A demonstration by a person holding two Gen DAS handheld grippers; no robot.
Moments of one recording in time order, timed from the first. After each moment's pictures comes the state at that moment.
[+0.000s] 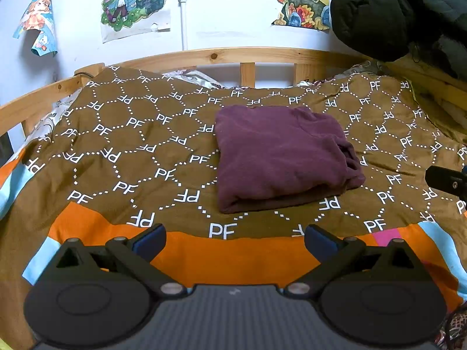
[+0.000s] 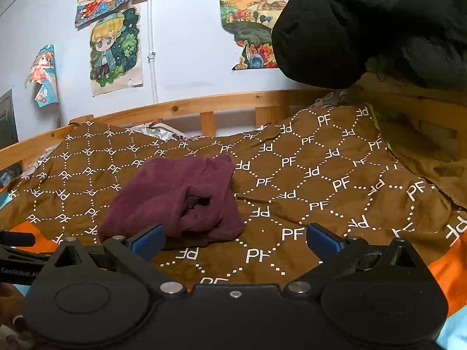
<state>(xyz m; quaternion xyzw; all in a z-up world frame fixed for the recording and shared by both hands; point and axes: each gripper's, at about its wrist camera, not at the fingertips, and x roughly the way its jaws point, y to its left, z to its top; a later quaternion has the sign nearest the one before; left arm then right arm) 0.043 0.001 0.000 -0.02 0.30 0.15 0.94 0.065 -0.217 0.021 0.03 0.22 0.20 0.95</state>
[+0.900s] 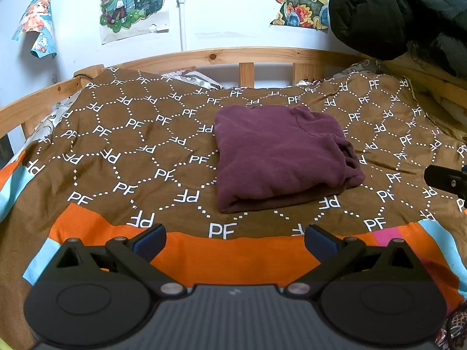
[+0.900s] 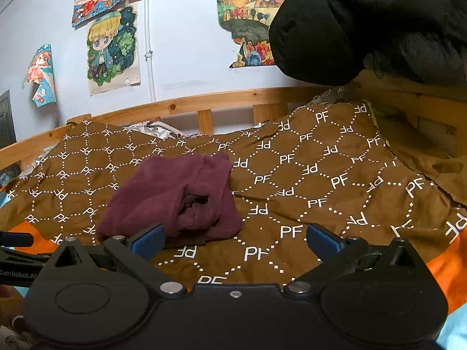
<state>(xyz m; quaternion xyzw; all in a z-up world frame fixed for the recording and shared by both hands) 0.043 0.000 0.001 -0.02 0.30 0.15 0.94 0.066 -0.218 0.020 0.03 0.23 0.20 0.95</state>
